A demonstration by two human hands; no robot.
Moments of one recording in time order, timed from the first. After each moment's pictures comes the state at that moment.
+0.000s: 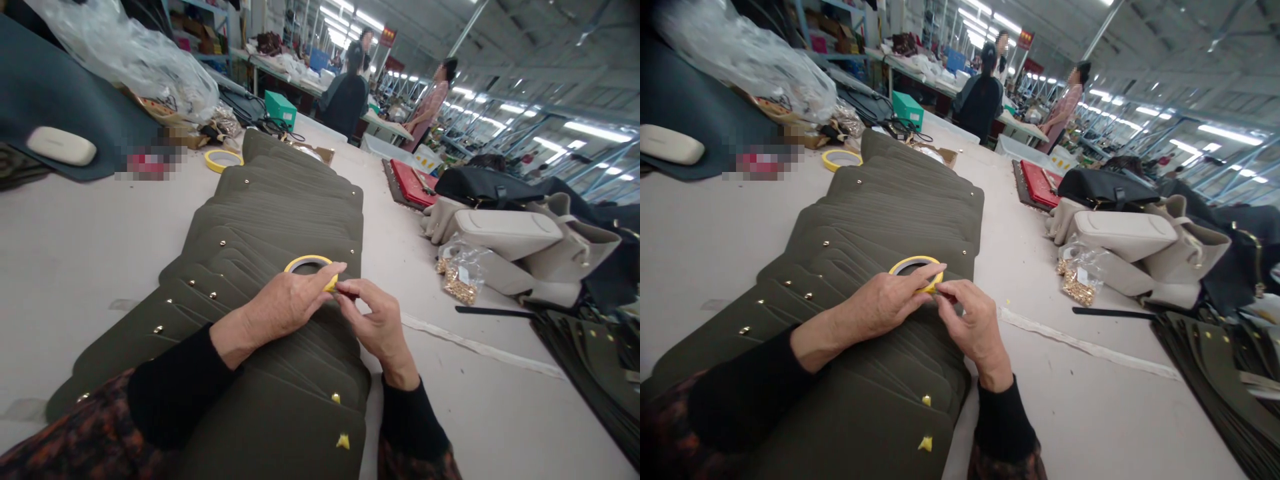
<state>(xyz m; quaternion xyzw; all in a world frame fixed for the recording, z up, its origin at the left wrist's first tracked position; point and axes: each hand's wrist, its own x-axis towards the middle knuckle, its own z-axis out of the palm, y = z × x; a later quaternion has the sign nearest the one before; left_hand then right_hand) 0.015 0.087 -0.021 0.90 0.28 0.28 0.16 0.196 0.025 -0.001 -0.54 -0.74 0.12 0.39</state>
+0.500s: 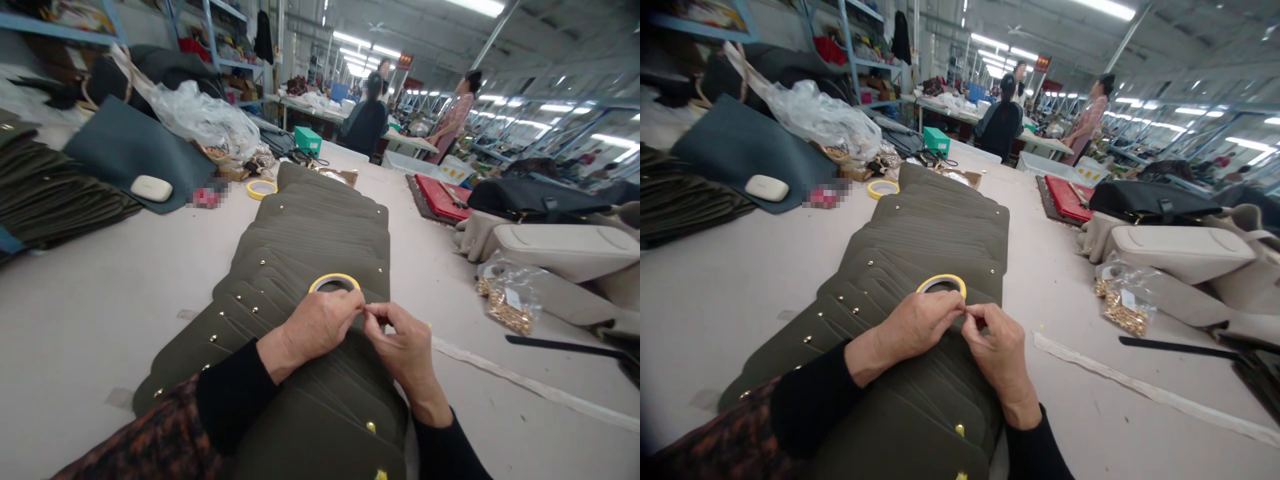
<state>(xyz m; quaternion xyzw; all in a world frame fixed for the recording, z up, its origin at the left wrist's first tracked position) 0.017 0.082 -0.012 0.90 0.31 0.26 0.16 0.183 0.027 -0.015 -0.59 -0.70 0.01 0.40</state>
